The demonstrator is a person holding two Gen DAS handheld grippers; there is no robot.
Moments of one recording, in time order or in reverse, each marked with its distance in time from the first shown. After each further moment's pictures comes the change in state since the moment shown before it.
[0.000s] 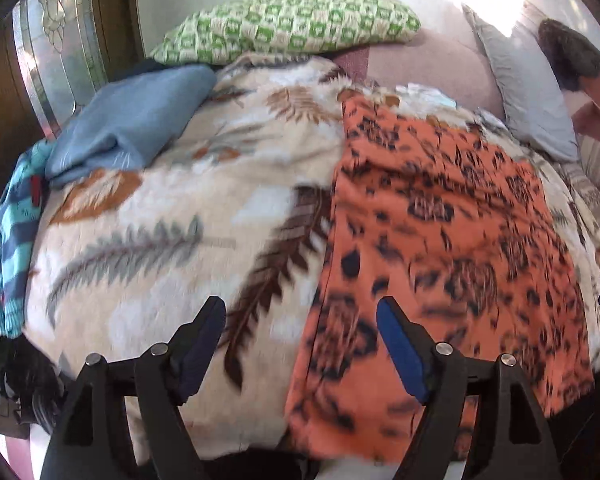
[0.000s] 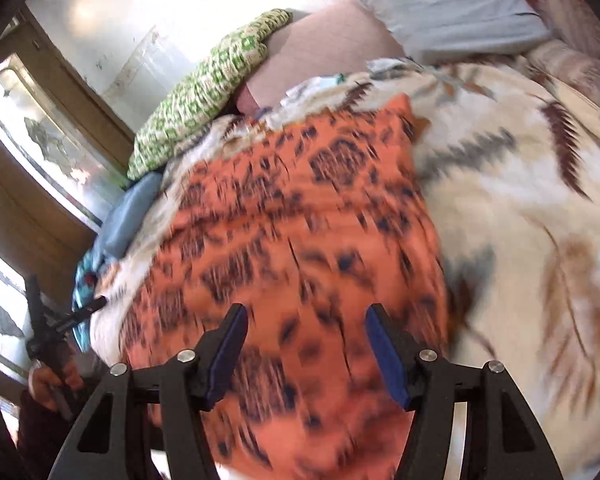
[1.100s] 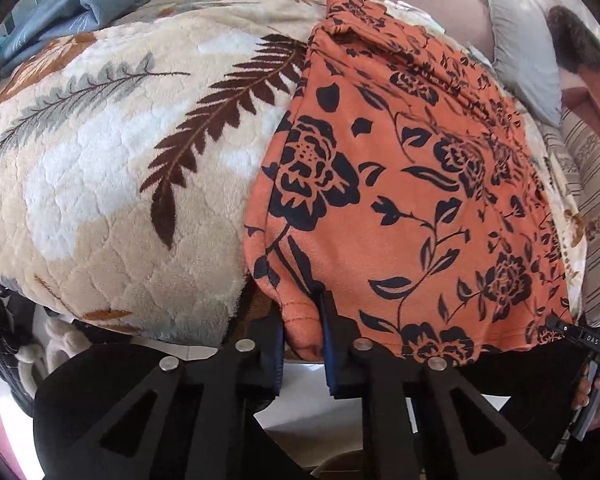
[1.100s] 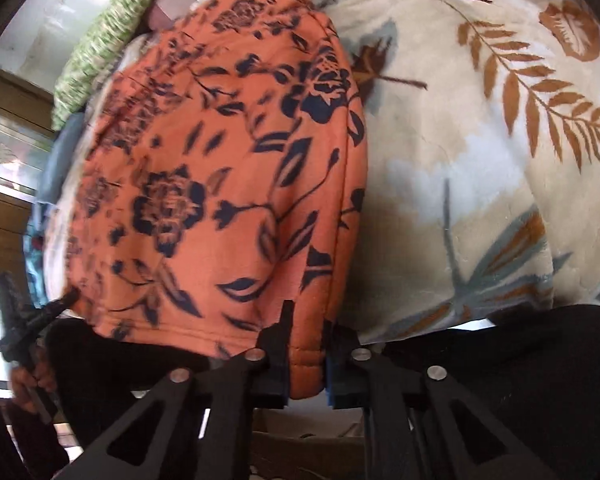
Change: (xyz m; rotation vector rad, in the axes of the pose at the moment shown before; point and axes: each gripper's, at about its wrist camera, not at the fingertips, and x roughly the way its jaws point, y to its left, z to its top) left arm 0.040 0.000 -0.062 -0.083 0.289 -0.209; right arm 0.003 -0.032 -0.095 0.199 0.299 -0.145
